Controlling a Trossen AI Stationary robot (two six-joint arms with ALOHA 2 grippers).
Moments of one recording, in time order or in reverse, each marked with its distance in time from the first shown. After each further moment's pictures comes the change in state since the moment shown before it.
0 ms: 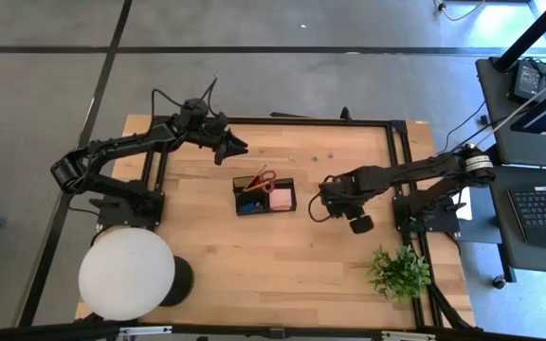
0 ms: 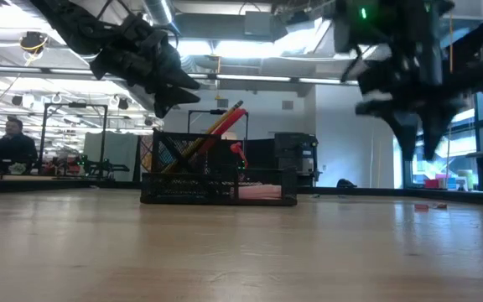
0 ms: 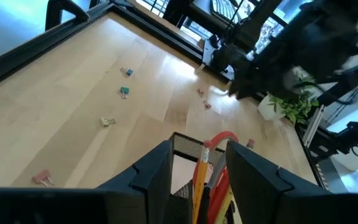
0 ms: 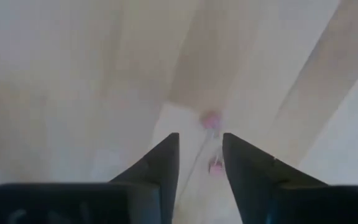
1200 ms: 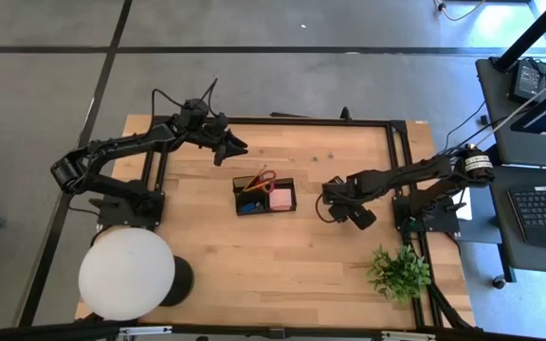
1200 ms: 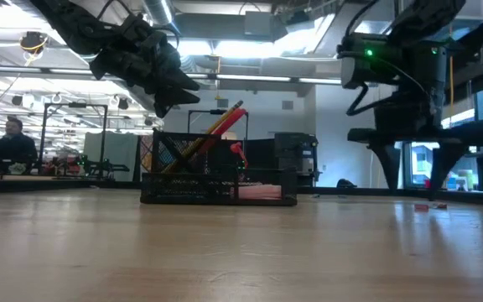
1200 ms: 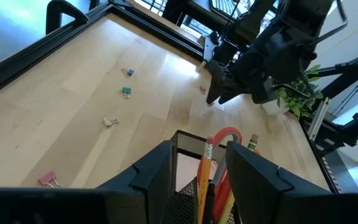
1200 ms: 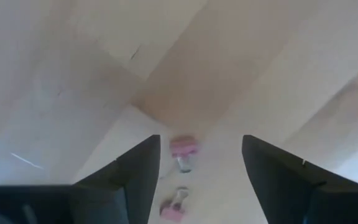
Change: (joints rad) left arm 0.000 0.000 0.000 -0.009 -0.002 0.047; right arm -0.050 0.007 -0.217 0.300 0.055 -0.401
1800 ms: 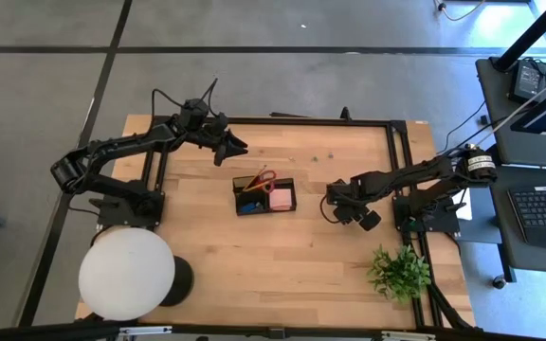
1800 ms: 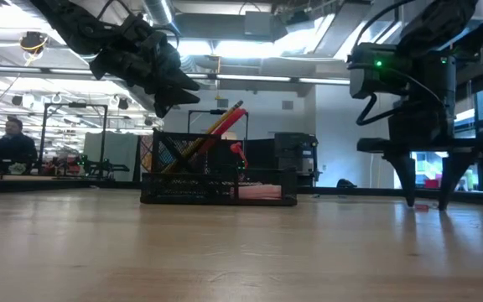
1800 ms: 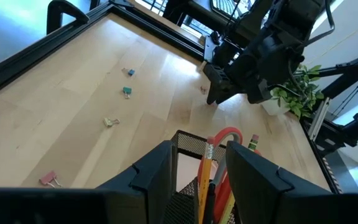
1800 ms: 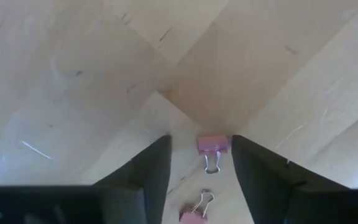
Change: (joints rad) left arm 0.000 0.000 0.000 0.000 -0.002 0.000; right arm -0.008 -0.003 -0.084 0.067 -0.043 -0.036
